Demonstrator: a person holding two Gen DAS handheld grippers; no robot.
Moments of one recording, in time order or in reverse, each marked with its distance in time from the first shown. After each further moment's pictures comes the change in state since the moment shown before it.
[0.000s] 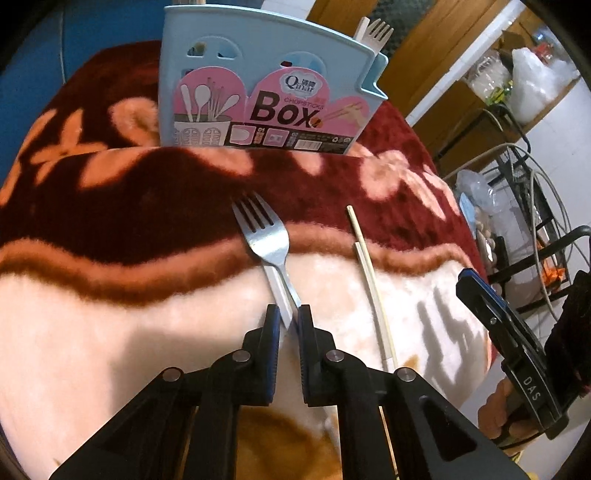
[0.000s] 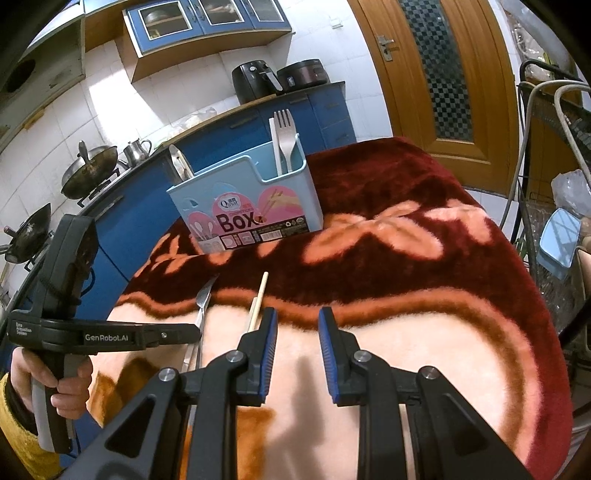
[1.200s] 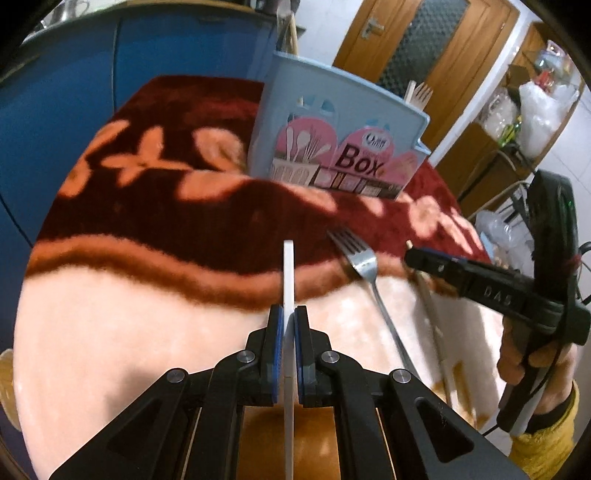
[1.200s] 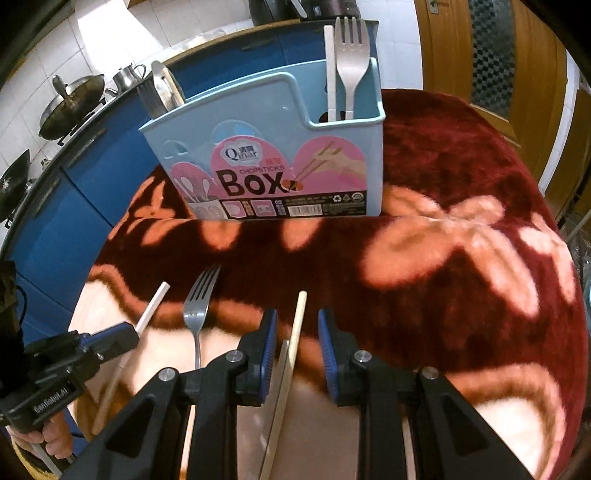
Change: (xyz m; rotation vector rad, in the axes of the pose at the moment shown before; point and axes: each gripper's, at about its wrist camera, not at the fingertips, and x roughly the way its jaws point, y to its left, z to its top) left arm -0.030 0.054 -0.016 -0.038 -0.186 0.076; right arm 0.106 0.041 0.043 -0.102 0.314 -0.030
